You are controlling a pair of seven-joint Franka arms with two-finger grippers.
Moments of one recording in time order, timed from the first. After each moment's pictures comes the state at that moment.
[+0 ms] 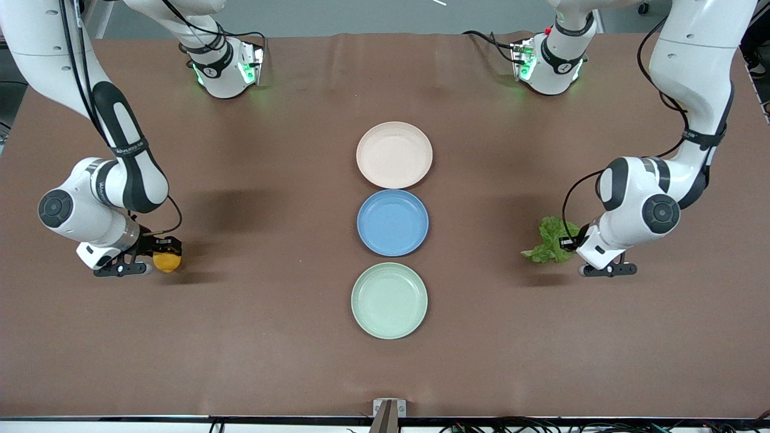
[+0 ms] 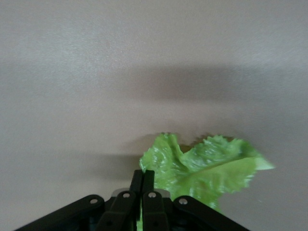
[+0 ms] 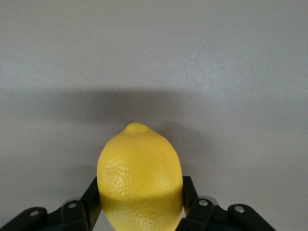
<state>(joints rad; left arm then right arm) 0.08 0.52 -0.15 -1.98 0.07 2.41 -0.13 -0.06 0.50 -0.08 -2.01 0.10 2.49 -0.27</state>
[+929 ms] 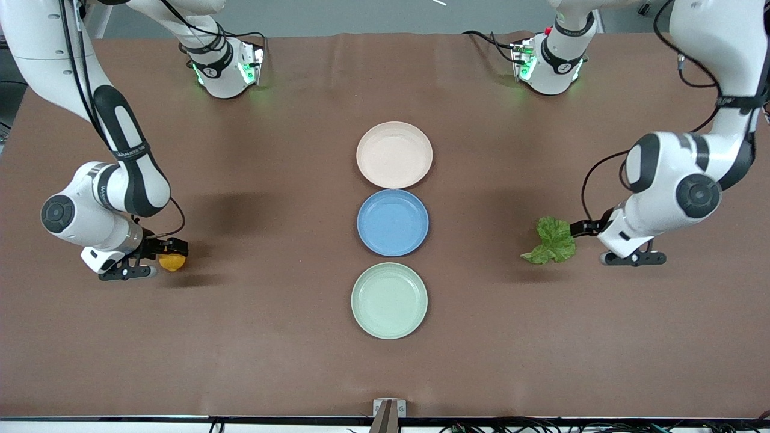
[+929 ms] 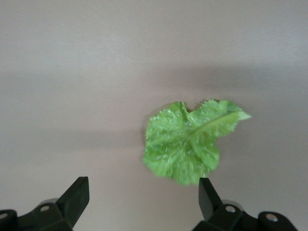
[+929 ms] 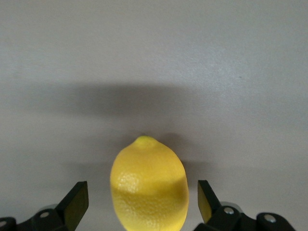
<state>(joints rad) 0.10 0.27 -0.16 -1.96 0.08 2.13 -0.10 -0.05 0.50 -0.06 -1.94 0.12 2.38 -0.29</state>
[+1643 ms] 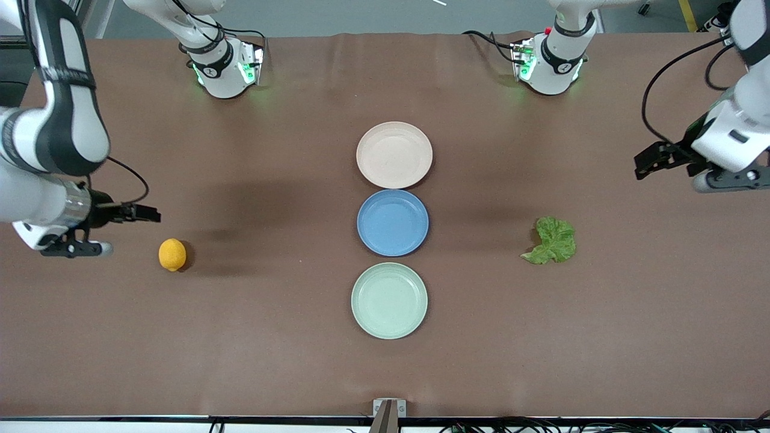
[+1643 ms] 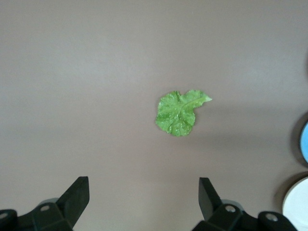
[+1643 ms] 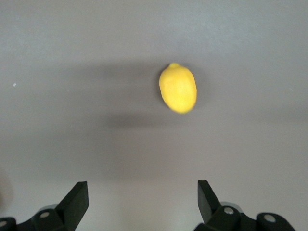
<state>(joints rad) 0.10 -0.03 -0.16 -1.69 0.04 1.67 -0.10 -0.03 0.21 -0.05 -1.73 0.07 1.72 -0.08</state>
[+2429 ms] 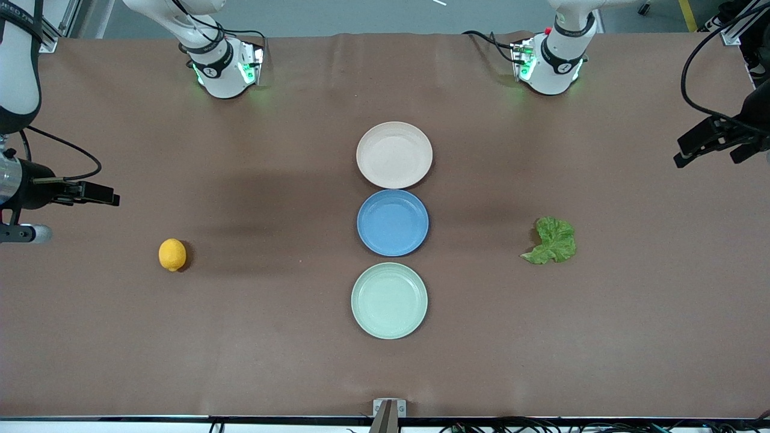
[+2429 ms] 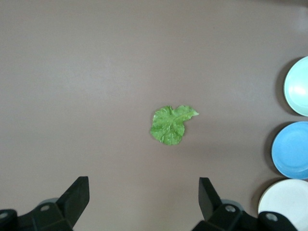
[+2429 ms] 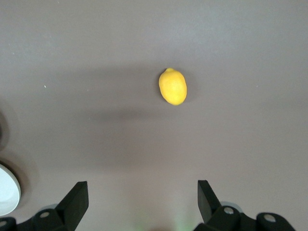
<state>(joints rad) 0.13 0.00 -0.15 -1.50 -0.01 1.56 -0.08 -0.02 0.25 -0.06 -1.44 0.06 1.47 -0.04</state>
